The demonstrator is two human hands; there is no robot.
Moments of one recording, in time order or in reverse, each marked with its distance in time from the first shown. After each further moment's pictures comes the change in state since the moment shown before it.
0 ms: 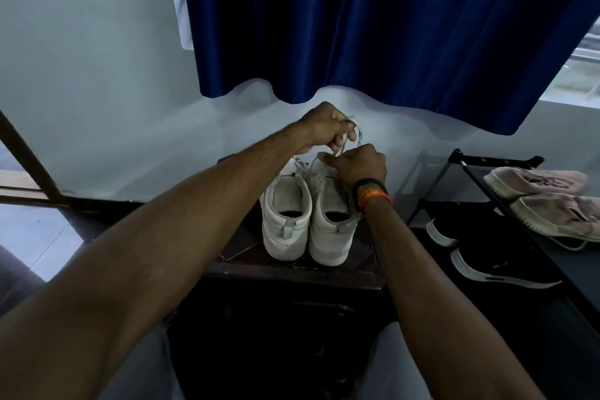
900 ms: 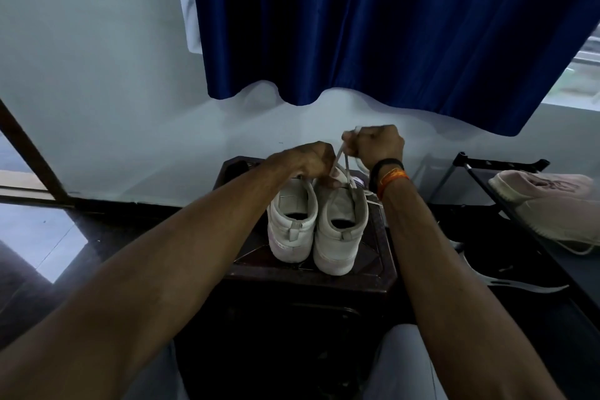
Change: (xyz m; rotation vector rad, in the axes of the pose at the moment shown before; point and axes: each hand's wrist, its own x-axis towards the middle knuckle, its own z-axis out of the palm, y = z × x) left_hand -0.019 -0.039 0.003 0.425 -0.230 -0.189; right_hand 0.013 -0.018 -0.025 0.400 0.043 -0.021
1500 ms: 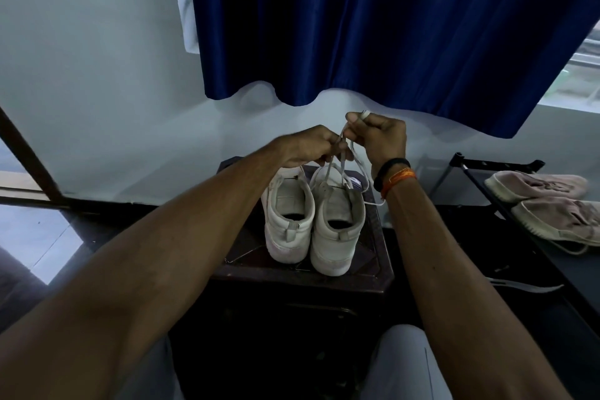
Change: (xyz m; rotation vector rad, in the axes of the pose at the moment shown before) left_hand -0.003 0.010 -0.017 -0.310 0.016 0.173; right_hand 0.003 -0.004 -0.008 0.314 -0.085 -0.118
